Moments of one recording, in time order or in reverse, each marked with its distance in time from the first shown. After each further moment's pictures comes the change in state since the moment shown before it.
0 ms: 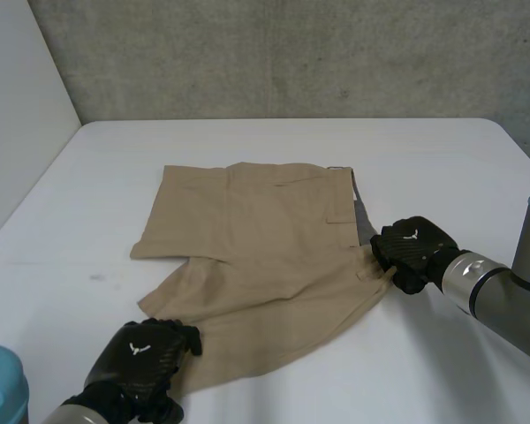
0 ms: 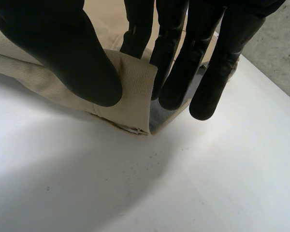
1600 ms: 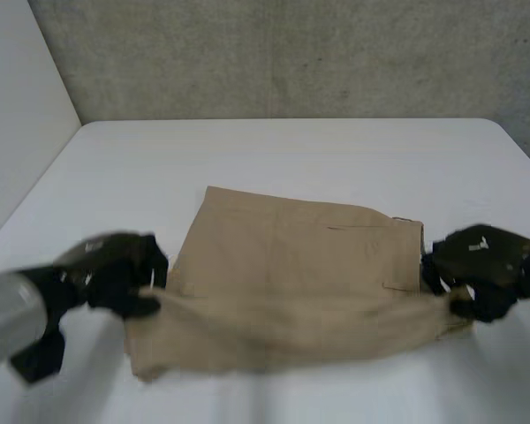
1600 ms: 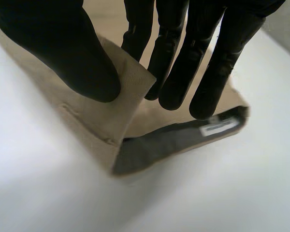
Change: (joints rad) left arm 0.454 0.079 0.325 -0.440 0.502 0.041; right arm -0.277 -0.358 0.047 0.656 -0.217 -0.334; left_hand 0.589 0.641 0.636 0.651 0.583; right_hand 0.013 0.004 0.005 0.000 0.003
